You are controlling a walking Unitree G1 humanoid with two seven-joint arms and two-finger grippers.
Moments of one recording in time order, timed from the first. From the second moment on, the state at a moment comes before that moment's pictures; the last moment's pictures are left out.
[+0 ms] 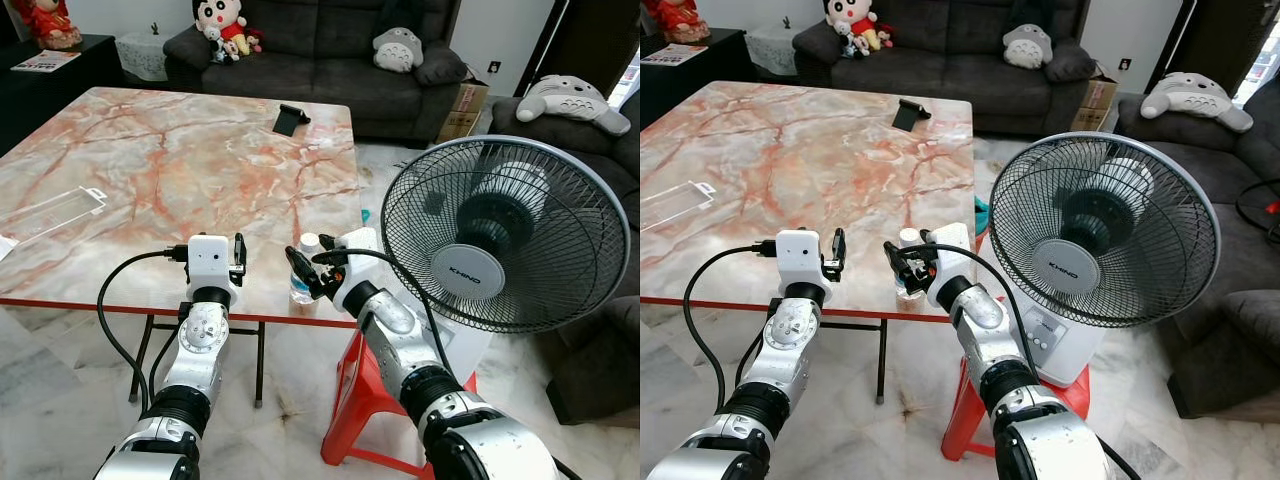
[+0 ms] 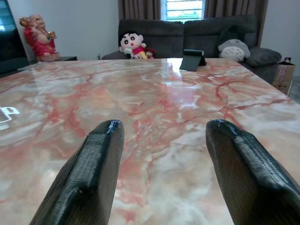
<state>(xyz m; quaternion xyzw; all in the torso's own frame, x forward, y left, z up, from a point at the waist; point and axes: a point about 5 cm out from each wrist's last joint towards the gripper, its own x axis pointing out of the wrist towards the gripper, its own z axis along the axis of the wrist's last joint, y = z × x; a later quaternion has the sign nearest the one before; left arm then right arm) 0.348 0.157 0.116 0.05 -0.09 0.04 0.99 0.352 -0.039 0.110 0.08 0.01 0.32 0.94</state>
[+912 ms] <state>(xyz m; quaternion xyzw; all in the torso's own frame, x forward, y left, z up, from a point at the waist) 0.348 0.156 0.116 0.05 -0.09 0.04 0.99 0.358 -0.039 0.117 0.08 0.00 0.30 0.95</state>
